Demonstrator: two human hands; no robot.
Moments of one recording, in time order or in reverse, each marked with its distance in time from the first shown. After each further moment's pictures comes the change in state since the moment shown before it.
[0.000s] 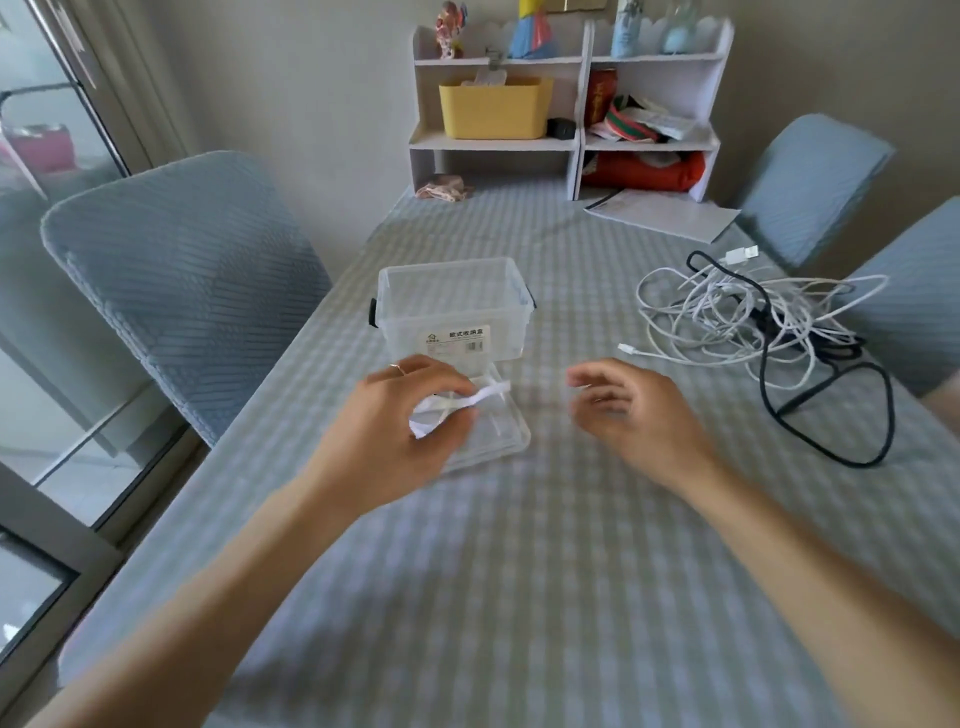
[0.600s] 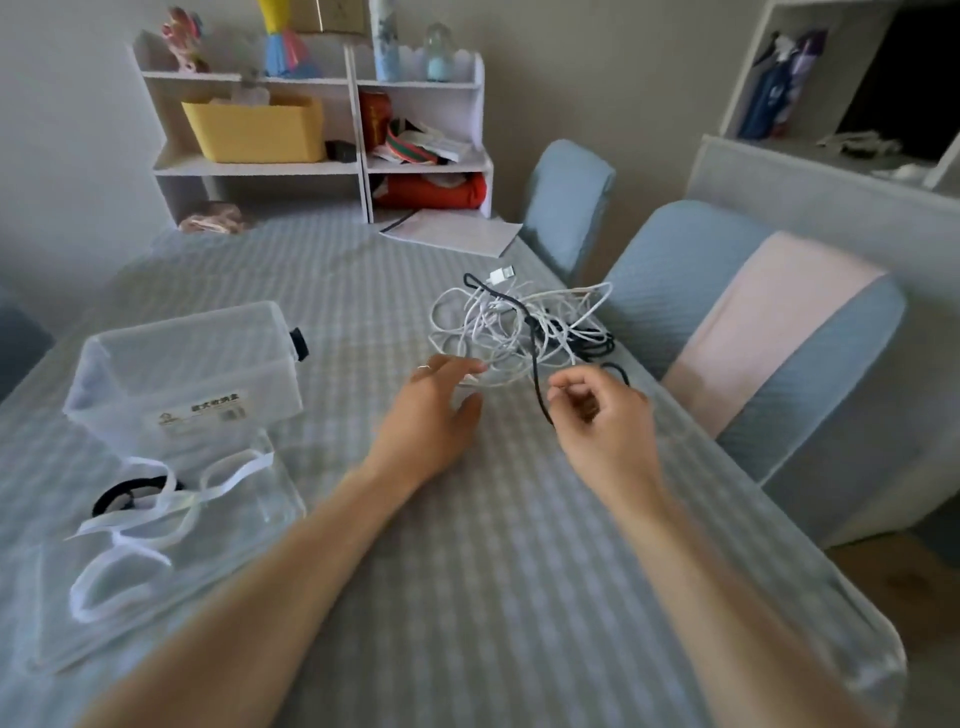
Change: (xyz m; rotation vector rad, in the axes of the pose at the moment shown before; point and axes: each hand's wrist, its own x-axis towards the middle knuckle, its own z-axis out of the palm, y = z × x) left_hand 0.114 0.075 0.197 -0.178 -0.193 0.073; right_hand -0.042 0.056 -0.114 -0.307 0.707 -0.001
